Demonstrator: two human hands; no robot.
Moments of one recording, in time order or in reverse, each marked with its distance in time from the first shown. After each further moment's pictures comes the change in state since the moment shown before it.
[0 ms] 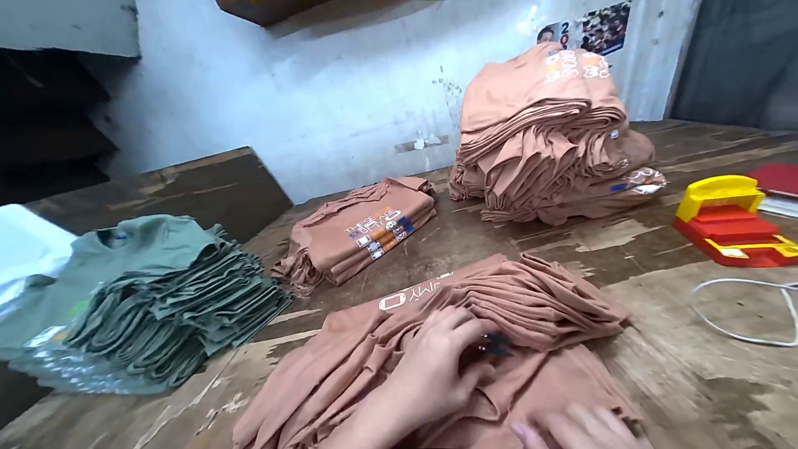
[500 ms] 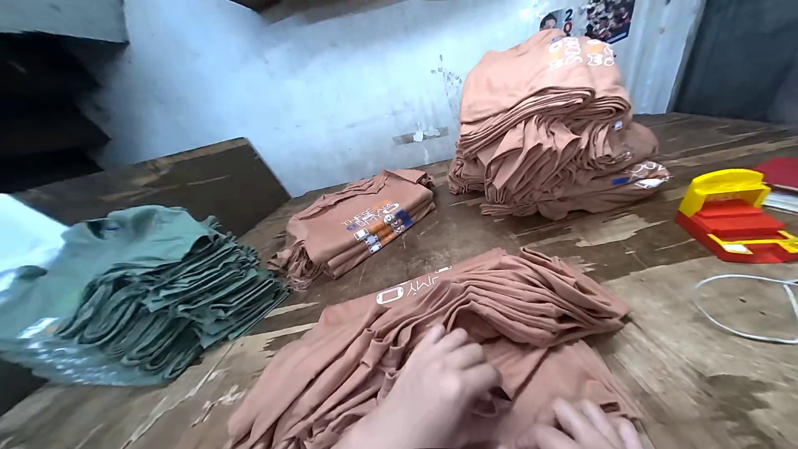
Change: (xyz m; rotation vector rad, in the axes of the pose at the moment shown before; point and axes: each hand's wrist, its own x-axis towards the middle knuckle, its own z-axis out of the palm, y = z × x) left_hand -0.021 0.024 -0.001 0.190 0.021 0.196; right_hand -0.001 0.011 0.019 0.050 0.120 -0.066
